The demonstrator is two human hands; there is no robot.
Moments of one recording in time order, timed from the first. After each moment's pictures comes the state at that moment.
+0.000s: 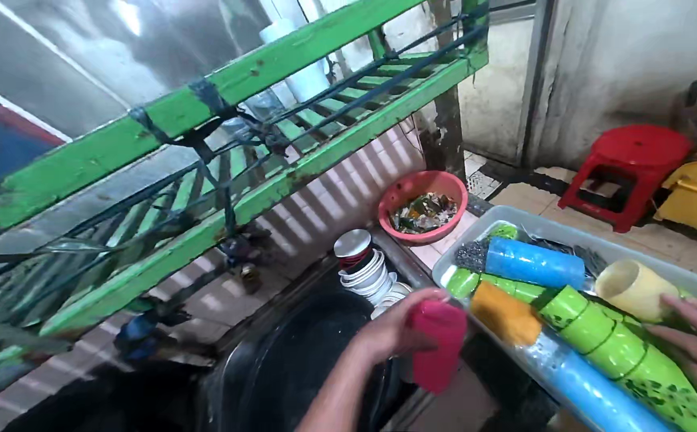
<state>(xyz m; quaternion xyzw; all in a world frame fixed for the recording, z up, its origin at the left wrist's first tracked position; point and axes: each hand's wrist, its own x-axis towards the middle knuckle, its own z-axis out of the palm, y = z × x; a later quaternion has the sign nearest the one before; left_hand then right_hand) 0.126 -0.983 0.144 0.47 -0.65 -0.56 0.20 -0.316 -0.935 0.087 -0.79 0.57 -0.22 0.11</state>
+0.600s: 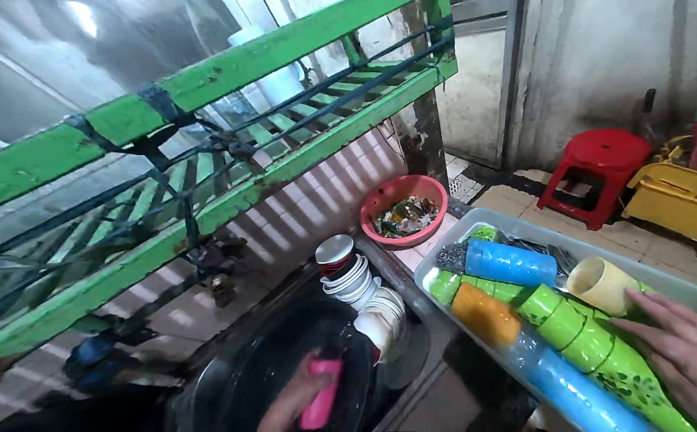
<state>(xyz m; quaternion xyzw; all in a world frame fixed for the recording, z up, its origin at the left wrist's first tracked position) 0.285 -0.899 0.024 0.81 -0.38 -0.42 0.17 -0.317 -0.934 0.079 -0.78 0.58 -0.22 0.10</state>
